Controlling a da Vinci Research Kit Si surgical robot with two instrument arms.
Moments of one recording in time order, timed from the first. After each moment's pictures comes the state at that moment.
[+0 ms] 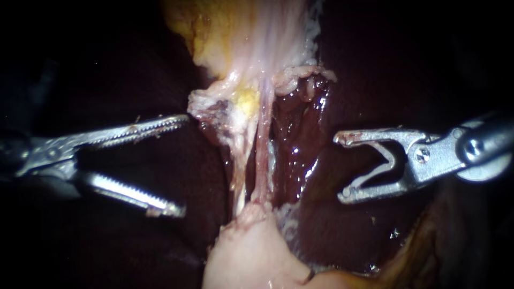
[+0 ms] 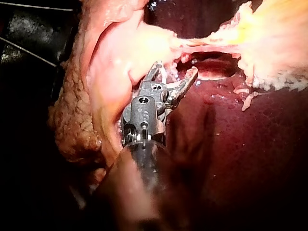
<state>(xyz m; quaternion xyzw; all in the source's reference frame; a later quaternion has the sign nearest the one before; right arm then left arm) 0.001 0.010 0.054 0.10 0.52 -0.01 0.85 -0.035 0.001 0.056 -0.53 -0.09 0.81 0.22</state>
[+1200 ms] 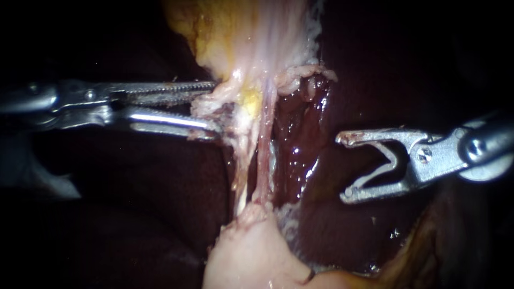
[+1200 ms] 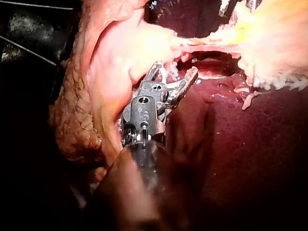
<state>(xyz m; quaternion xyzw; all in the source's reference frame) 0.000 0.010 0.054 0.10 0.52 -0.01 0.85 -0.036 0.008 0.060 -0.50 -0.12 0.80 0.31</state>
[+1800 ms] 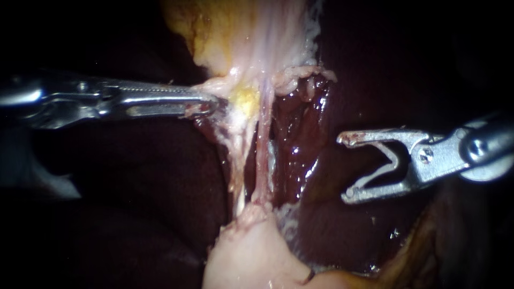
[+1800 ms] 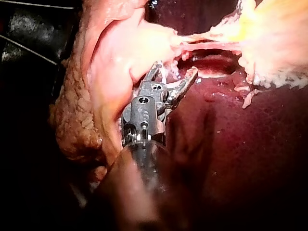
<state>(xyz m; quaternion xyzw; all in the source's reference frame) 0.000 0.010 0.054 0.10 0.52 -0.01 0.85 -0.034 0.009 0.055 -0.46 -0.15 0.81 0.34</state>
